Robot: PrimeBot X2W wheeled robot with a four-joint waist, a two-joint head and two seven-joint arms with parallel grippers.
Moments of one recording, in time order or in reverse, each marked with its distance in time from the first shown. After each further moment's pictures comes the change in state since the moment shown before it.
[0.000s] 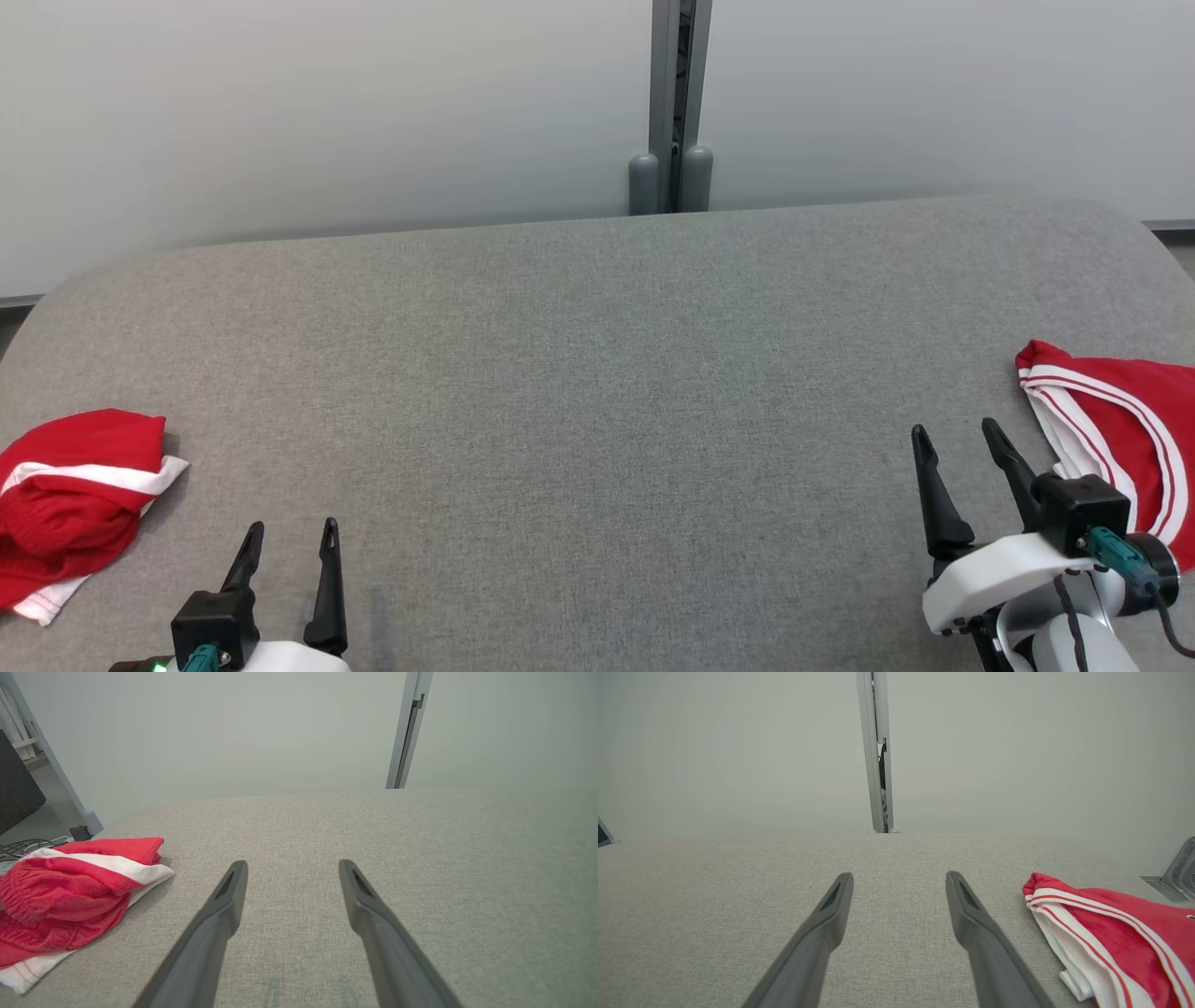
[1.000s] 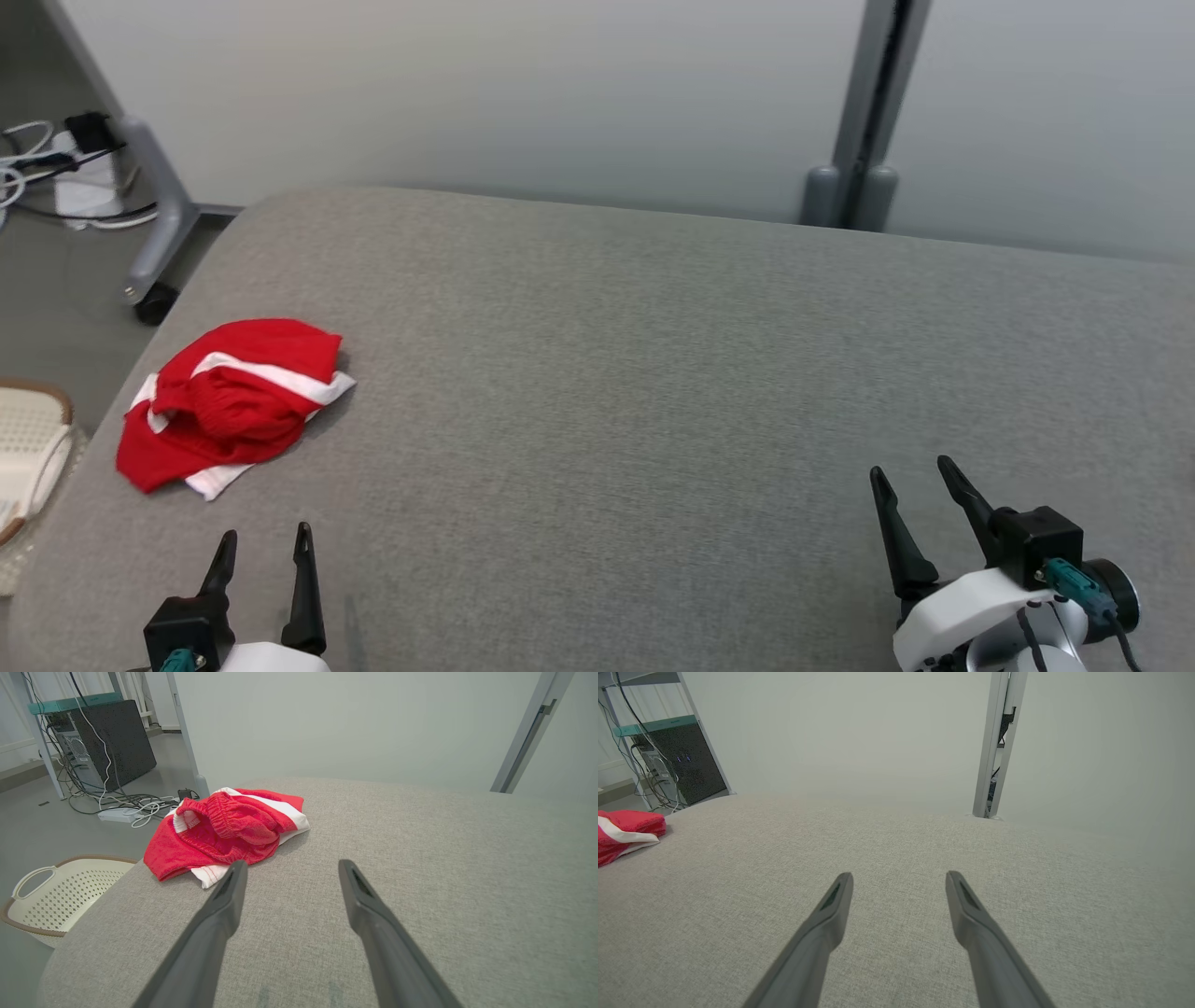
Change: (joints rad) left arm 0.003 -0.004 0.034 0.017 -0.014 0.009 0.000; right arm 0.059 0.000 0.078 0.002 -0.002 0.000 0.000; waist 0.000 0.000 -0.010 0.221
